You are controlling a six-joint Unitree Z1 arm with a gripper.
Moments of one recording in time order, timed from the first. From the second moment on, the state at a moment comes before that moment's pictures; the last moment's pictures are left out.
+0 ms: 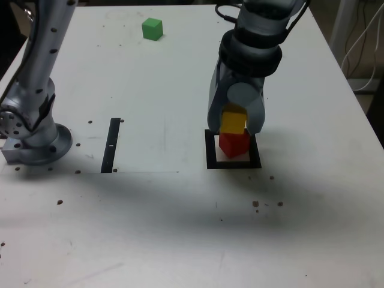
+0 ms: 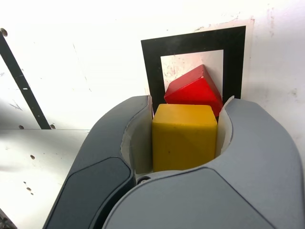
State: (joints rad) arm -0.12 2.12 -1.78 1.45 0.07 -0.02
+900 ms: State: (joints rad) arm -0.09 2.14 -1.74 1.42 0.05 0.00
